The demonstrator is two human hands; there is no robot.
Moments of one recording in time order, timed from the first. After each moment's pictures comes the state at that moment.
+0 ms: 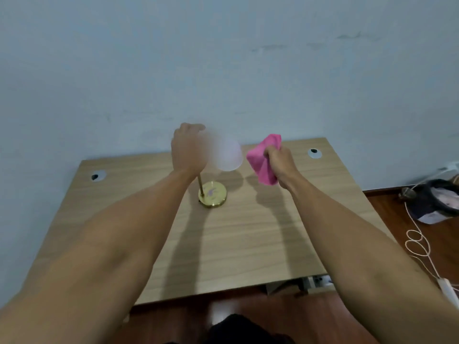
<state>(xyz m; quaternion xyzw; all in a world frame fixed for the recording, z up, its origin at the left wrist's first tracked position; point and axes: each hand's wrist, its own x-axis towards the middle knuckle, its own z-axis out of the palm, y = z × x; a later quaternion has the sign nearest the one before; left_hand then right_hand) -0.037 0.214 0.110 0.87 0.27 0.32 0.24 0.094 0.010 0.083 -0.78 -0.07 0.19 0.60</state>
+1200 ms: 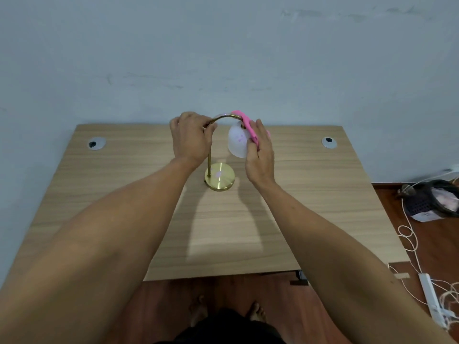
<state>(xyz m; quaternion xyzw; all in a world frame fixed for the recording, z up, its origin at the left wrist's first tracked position) -0.052 0.252 0.075 0.89 0.28 0.30 0.21 0.024 0.086 0.048 -0.78 -0.25 0.04 0.56</state>
